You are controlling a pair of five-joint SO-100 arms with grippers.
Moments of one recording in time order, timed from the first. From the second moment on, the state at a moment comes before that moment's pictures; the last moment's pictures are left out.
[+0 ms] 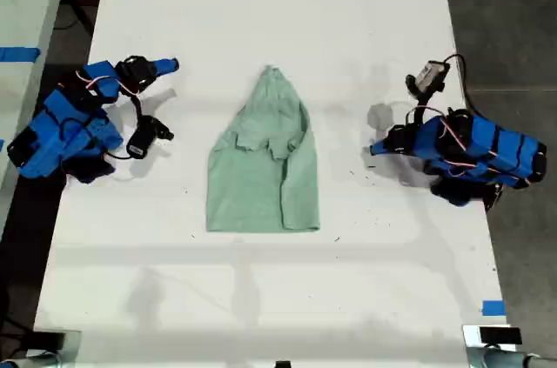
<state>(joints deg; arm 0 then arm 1) -52.6 205.8 185.9 44.6 30.7 21.3 200.6 173.6 79.5 -20.1</state>
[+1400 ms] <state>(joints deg) 15.1 92.2 102.7 78.6 -35.0 21.3 200.6 173.6 80.4 -20.1</state>
